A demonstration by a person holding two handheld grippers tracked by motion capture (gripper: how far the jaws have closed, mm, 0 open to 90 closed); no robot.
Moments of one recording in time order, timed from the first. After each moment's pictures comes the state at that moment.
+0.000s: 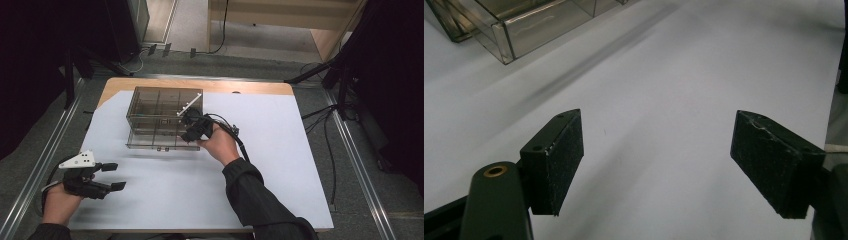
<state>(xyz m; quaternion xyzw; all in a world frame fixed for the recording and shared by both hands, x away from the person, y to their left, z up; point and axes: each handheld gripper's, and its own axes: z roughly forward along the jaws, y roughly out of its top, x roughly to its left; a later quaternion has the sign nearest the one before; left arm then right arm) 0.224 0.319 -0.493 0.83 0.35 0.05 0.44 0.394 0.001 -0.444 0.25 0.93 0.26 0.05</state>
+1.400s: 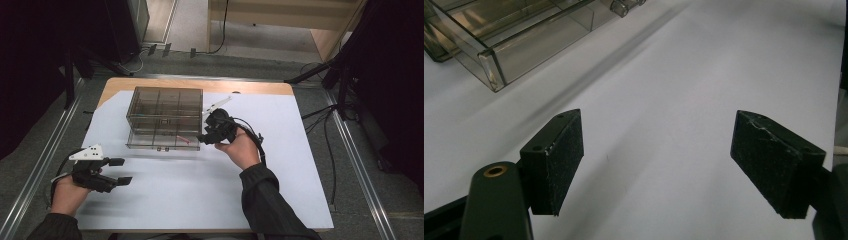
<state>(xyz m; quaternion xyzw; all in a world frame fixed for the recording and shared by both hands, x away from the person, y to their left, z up) 0.245 0.309 -0.493 0.83 0.34 0.04 0.44 0.377 -0.065 -0.430 0.29 0.90 0.32 0.05</state>
